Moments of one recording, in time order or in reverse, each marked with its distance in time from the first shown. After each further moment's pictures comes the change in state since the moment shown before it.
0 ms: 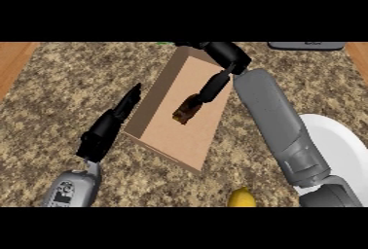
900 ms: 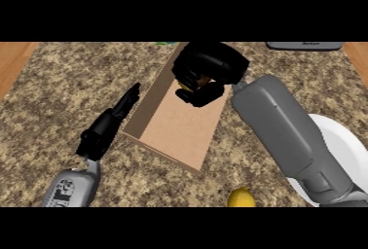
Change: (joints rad) left arm -0.009 0.011 0.005 0.022 0.005 0.004 -0.012; right arm 0.090 -0.101 0.335 -0.400 0.295 -0.153 0.079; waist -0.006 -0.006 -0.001
